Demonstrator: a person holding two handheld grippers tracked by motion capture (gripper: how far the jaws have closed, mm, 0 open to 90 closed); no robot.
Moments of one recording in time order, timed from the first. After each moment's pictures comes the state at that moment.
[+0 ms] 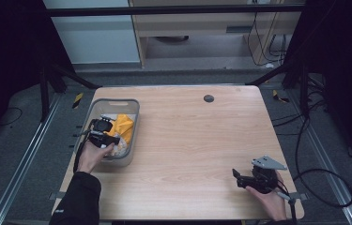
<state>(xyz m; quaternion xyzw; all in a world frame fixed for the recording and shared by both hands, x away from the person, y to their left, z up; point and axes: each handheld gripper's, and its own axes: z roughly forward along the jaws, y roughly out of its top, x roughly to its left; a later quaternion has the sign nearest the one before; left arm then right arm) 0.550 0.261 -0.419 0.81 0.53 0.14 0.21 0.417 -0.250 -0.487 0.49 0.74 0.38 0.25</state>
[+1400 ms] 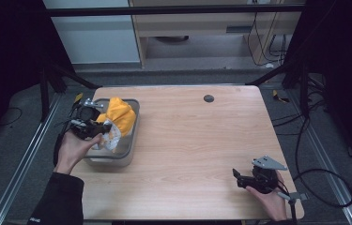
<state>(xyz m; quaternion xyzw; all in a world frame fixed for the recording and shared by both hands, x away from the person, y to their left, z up) 0.508 0.260 -0.315 0.82 0.47 0.19 0.27 0.416 -0.250 -0.486 0.49 0.74 0.38 0.26</state>
